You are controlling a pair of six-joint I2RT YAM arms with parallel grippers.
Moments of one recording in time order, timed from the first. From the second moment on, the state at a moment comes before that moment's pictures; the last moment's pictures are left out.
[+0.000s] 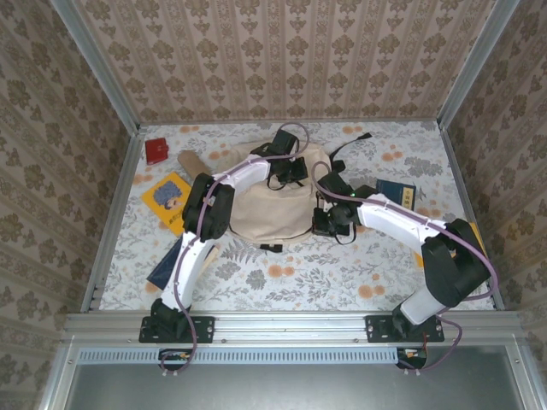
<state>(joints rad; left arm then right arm) -0.62 2.45 2.00 -0.47 0.30 -0.67 0.55 1.55 1.03 -0.69 -0.19 0.67</state>
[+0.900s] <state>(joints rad) -0.64 2.18 1.76 -0.59 0.32 -0.47 0.43 1.51 1.01 -0.60 -0.24 0.66</state>
